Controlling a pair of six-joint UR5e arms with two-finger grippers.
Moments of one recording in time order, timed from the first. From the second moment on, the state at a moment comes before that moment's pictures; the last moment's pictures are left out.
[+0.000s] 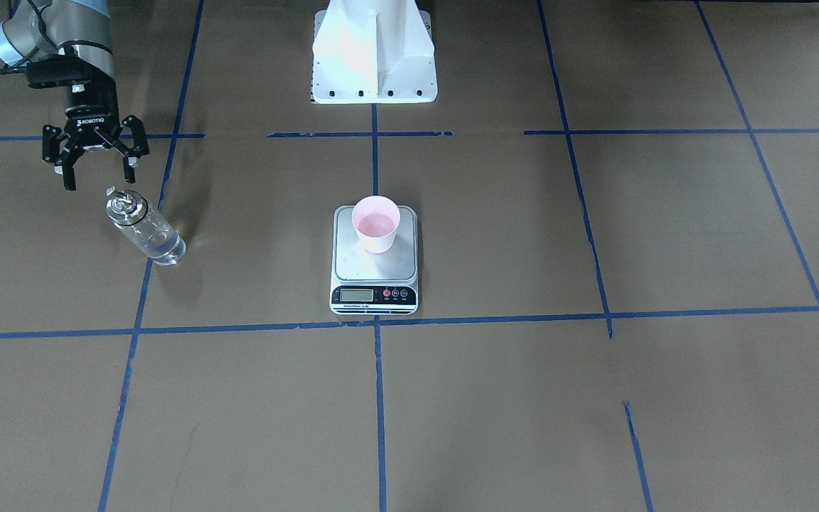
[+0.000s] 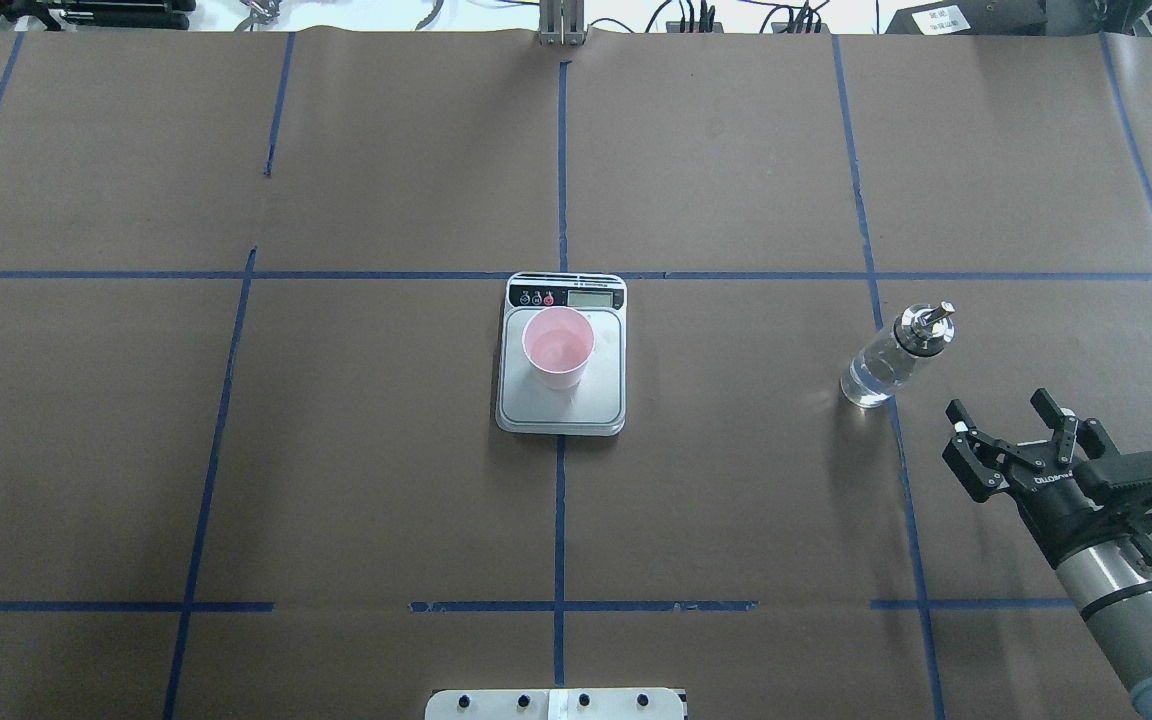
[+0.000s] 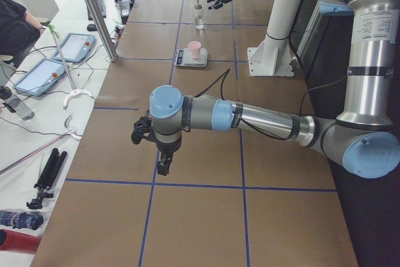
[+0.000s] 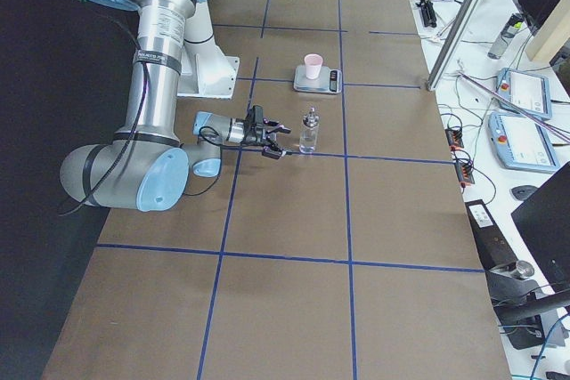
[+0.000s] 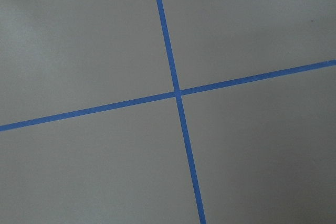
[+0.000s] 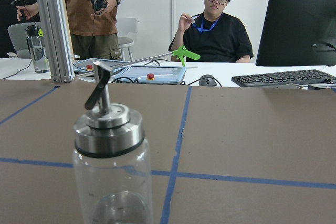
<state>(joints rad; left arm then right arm) -1.64 -1.56 -1.79 -1.43 -2.33 0.20 0.06 -1.91 1.82 -0.38 0.44 1.21</state>
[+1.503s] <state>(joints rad) -1.64 -1.55 -1.82 -1.43 -2.33 0.20 0.66 -1.96 1.58 0.08 1.18 0.83</state>
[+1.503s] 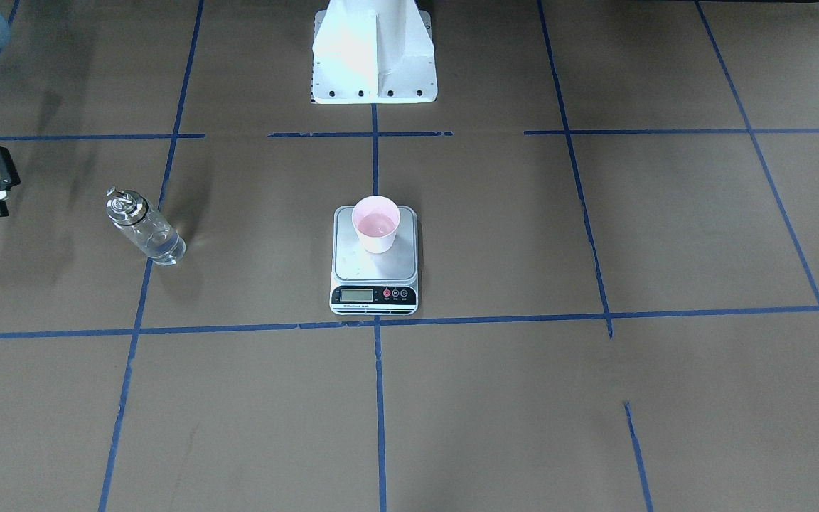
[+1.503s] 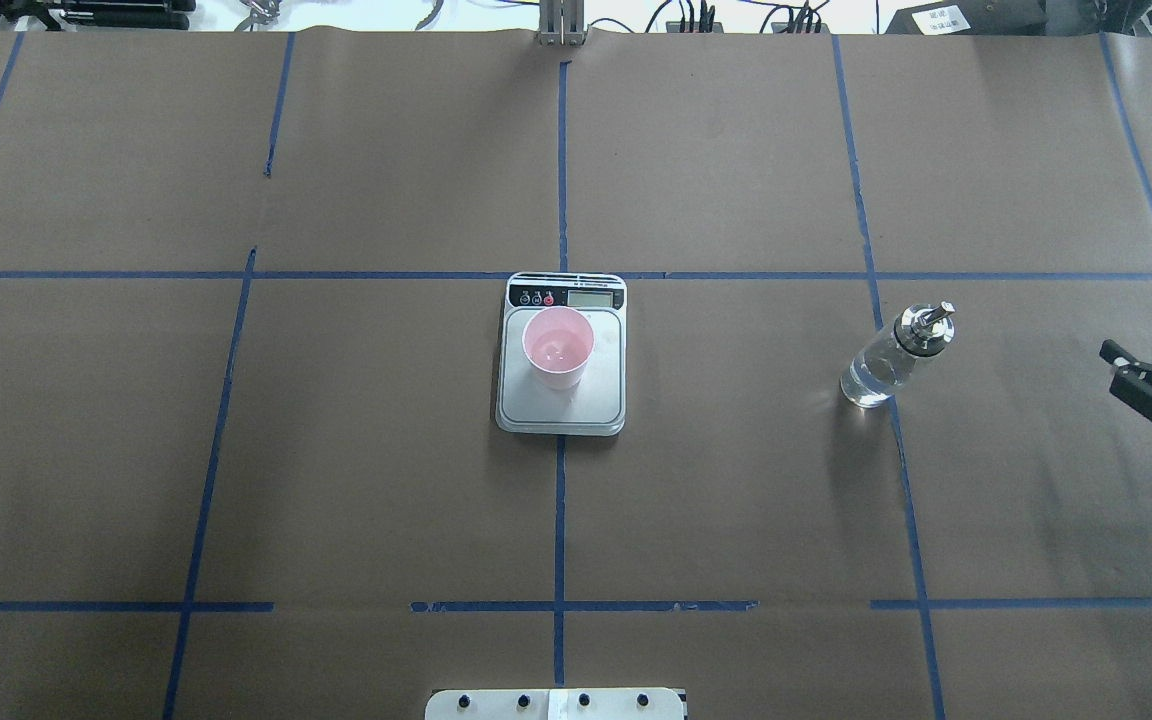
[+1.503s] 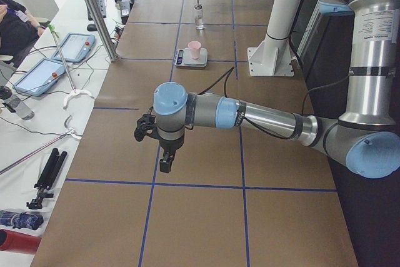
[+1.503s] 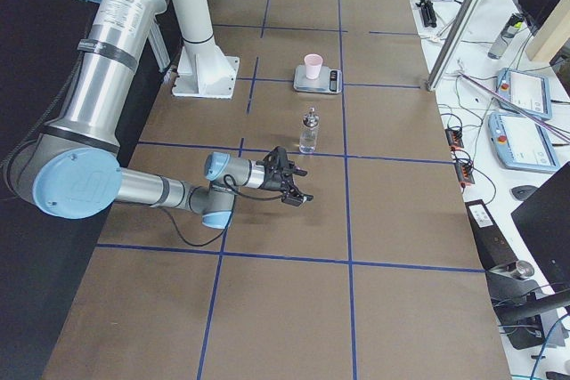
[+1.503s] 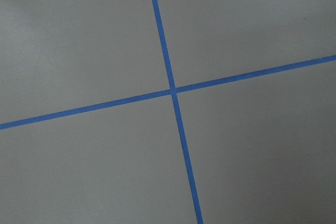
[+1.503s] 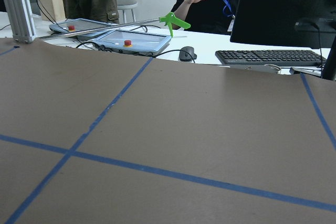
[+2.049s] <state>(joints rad) -1.64 -1.55 -1.82 -1.43 -2.33 0.20 1.28 -1.77 1.51 -0.11 1.89 0.63</state>
